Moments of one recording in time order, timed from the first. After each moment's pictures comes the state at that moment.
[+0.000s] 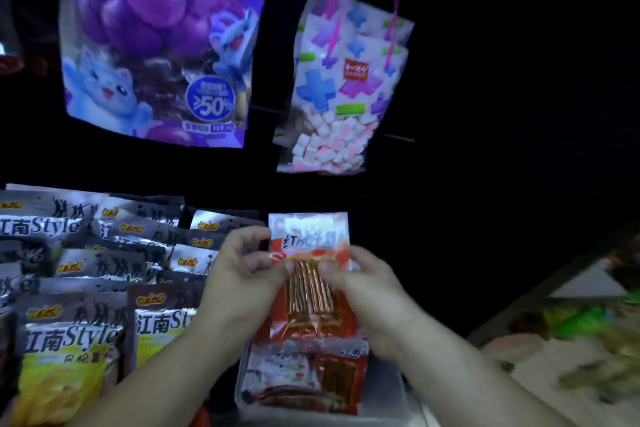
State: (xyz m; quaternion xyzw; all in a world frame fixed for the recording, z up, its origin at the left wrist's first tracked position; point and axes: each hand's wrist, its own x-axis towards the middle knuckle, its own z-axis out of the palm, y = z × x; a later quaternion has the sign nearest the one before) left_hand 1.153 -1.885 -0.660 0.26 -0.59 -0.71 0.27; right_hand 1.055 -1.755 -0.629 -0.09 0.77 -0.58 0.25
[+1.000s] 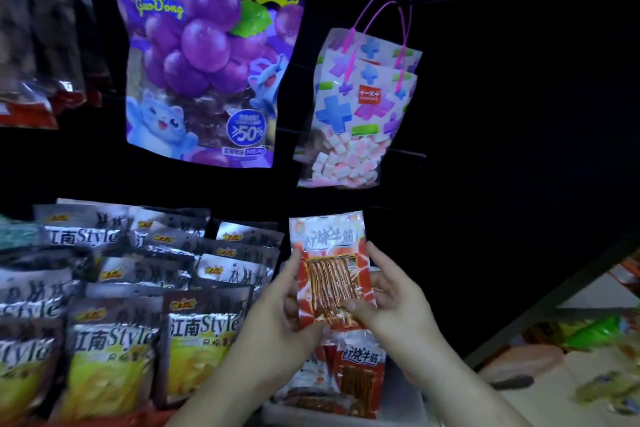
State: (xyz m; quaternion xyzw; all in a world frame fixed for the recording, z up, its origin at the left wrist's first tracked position) left_hand 1.201 -1.857 -0.630 0.17 -0.68 -0.69 0.16; right_hand 1.075 -1.725 -0.615 -0.21 0.81 -0.53 0.17
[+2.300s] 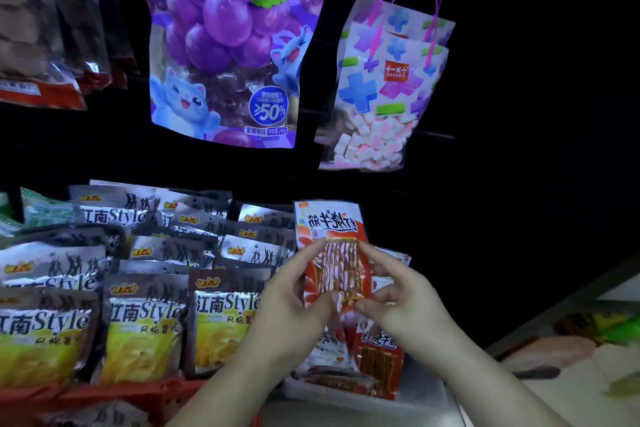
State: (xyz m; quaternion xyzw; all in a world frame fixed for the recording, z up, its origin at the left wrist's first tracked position) left_hand 1.197 -1.863 -0.657 0.19 -0.64 -0.71 0.23; right_hand 1.081 -1.727 -0.619 -0.29 0.82 -0.44 0.21
